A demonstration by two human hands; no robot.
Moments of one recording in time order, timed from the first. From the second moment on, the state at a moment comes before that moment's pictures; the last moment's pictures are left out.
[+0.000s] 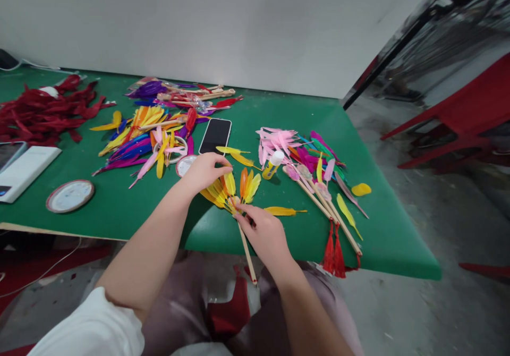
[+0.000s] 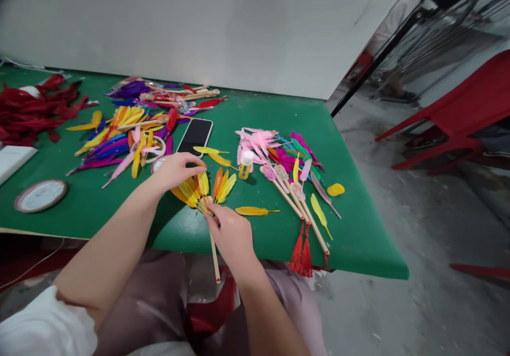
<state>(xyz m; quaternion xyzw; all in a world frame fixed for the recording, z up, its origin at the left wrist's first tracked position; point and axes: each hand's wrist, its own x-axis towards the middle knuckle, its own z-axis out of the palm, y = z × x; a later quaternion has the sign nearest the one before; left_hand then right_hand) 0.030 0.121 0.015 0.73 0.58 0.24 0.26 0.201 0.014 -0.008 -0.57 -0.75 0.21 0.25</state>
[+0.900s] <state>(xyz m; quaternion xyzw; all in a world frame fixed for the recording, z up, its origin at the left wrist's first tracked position) 0.036 0.127 0.004 0.70 0.56 0.30 0.33 0.198 0.014 -0.008 -0.58 -0.76 0.18 0.23</state>
